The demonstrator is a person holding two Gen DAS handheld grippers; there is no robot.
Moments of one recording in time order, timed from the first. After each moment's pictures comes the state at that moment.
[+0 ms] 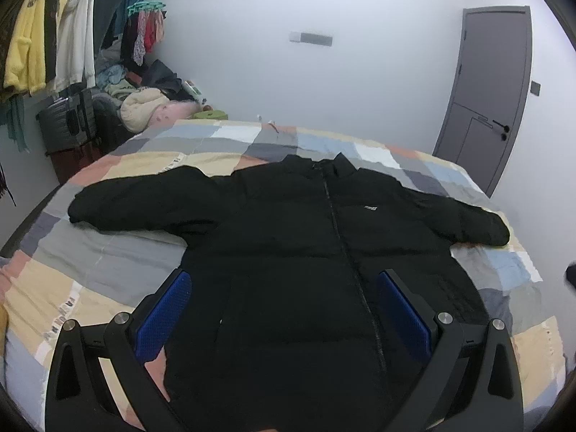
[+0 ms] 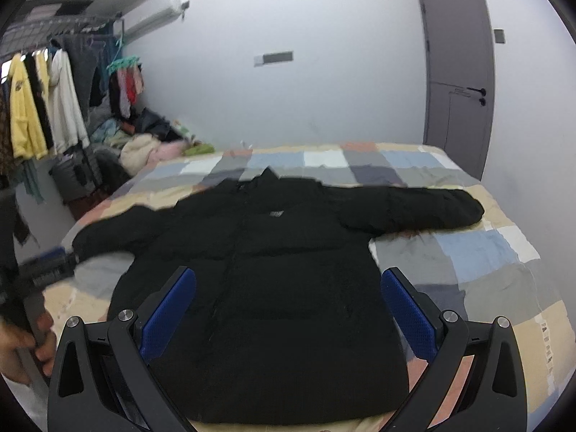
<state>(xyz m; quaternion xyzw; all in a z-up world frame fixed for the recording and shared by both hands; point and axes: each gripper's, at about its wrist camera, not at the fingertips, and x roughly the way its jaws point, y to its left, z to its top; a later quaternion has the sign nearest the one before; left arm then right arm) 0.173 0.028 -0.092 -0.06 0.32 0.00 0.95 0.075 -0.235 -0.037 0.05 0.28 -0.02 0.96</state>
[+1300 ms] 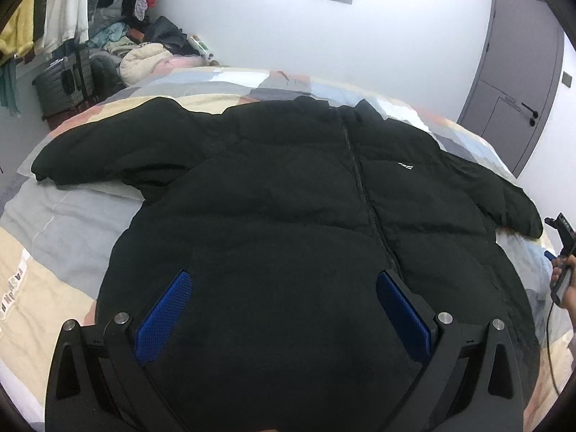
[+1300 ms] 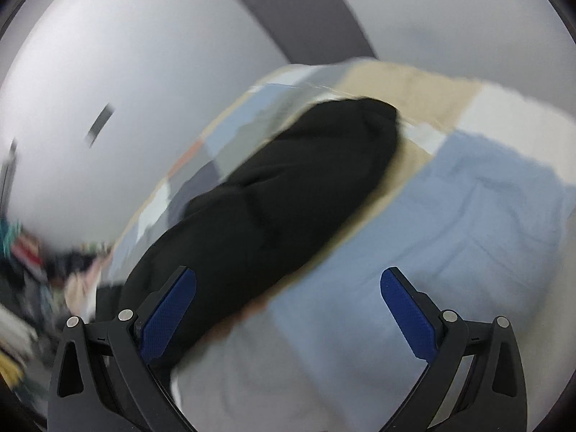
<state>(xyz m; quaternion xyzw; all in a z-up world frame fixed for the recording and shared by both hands) 0.279 0.012 -0.215 -0.08 0.39 0.03 0.92 0.278 -0.649 -0.233 0.38 0.30 -0.18 0.86</state>
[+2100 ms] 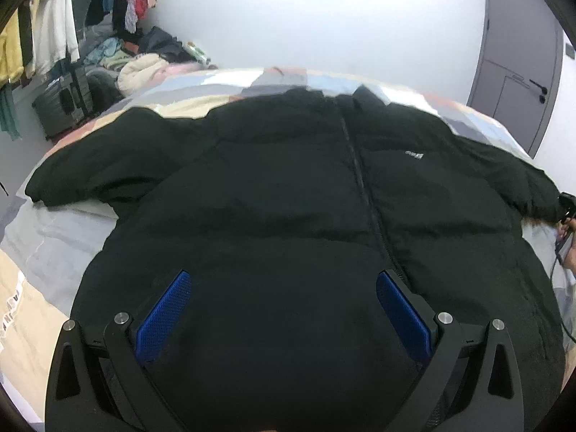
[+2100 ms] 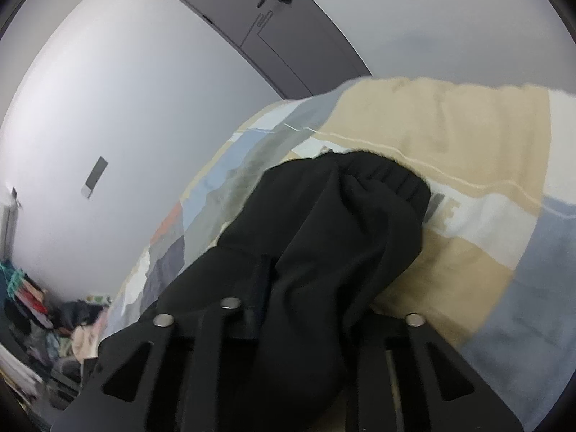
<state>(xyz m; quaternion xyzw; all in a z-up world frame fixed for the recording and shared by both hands) 0.316 -0.021 -0.238 -0.03 0.40 0.05 0.92 0.359 -0.725 -0.271 0.38 0.20 -0.19 0.88</state>
